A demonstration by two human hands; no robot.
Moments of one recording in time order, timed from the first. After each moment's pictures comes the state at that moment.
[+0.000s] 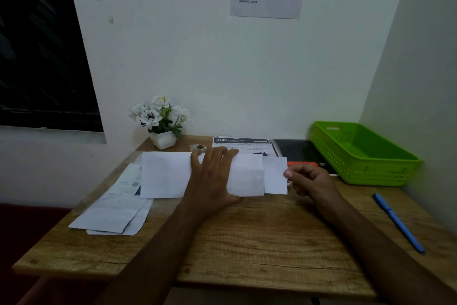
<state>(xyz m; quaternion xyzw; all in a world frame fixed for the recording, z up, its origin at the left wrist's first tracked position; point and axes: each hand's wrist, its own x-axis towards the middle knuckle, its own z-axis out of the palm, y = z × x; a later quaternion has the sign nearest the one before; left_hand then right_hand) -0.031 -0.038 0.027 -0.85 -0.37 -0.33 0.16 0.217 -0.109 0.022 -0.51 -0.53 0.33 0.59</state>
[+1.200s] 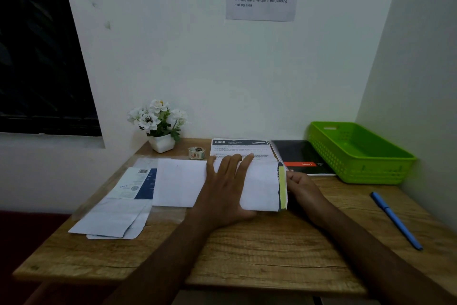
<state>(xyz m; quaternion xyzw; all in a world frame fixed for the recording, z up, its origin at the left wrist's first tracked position) -0.013 -0.048 0.018 -0.89 -0.33 -0.28 0.15 0.191 -0.107 0.020 -0.55 -0.51 0.40 0.52</state>
